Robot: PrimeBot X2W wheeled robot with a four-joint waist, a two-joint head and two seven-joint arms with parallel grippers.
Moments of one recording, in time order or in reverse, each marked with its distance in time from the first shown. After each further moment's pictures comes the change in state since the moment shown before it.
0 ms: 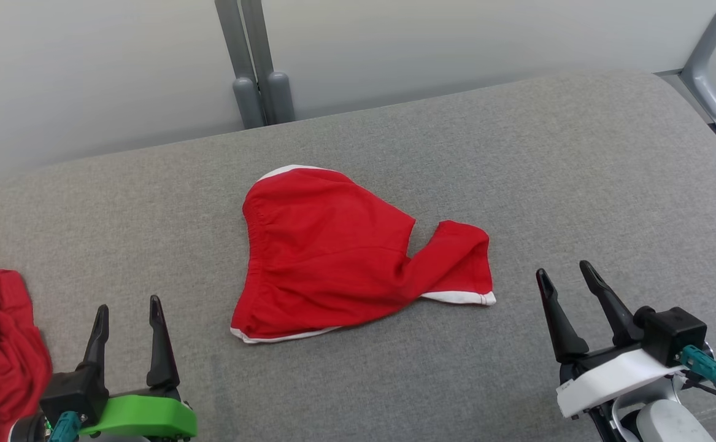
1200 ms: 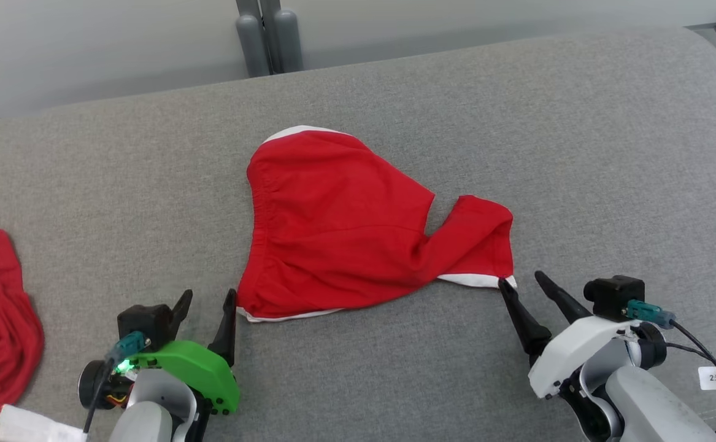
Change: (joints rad) left arm -0.213 0.012 -0.132 0.290 -0.051 -0.138 0.204; right arm -0.218 -0.050 0.218 0.312 0.233 0.000 0.097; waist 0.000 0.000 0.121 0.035
